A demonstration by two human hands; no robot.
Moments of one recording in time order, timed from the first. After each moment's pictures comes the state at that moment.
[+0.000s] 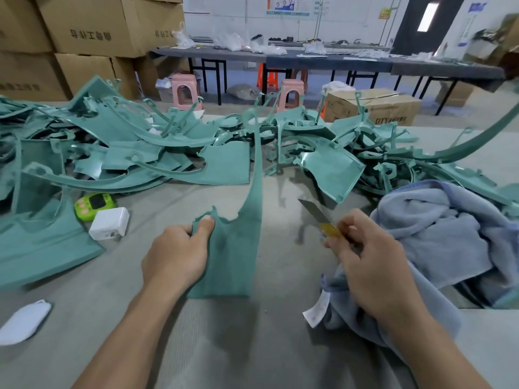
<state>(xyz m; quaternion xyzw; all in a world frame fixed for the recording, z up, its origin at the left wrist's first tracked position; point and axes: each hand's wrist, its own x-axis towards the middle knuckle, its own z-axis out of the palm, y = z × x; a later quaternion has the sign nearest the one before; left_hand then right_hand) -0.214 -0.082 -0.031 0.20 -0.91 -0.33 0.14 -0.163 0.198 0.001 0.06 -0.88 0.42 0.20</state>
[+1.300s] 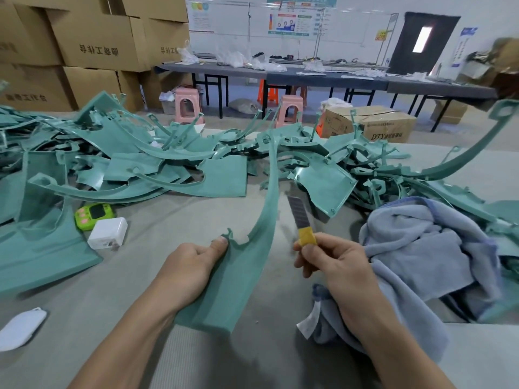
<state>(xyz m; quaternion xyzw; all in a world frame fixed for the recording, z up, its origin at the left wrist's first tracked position) -0.195 -0.071 -0.022 0.08 -0.87 -0.48 -0.01 -0.174 0.181 -0.004 0.06 -0.71 0.70 0.07</state>
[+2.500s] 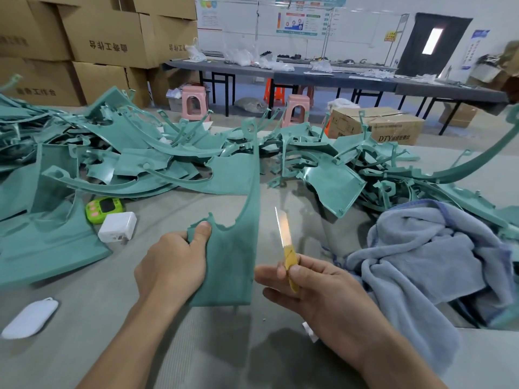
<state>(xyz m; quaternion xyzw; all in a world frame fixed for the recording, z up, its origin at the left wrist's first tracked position) -0.199 -0.082 -0.022 0.25 -0.91 -0.29 0.15 -0.148 0.152 0.003 0.04 -0.51 0.83 -0.23</state>
